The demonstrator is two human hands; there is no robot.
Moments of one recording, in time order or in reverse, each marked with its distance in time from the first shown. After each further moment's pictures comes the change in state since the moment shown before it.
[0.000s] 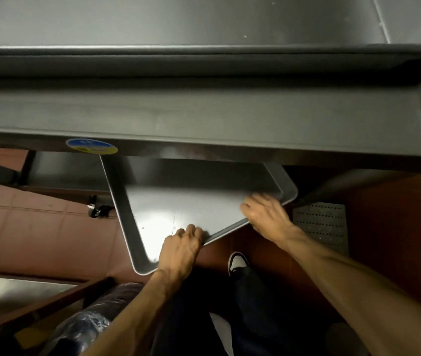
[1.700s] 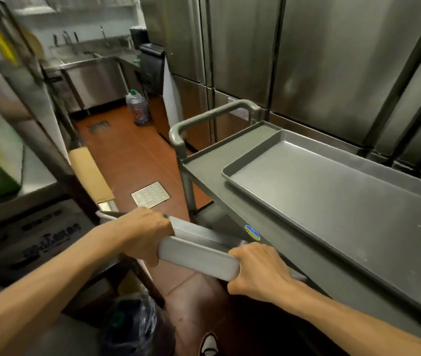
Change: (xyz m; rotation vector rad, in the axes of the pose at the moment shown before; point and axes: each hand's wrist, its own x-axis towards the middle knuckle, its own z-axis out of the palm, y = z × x) left_hand -0.312 -0.039 -0.350 0.150 -0.045 -0.590; right_hand -0.042 -0.153 -0.365 0.149 0.096 -0.663
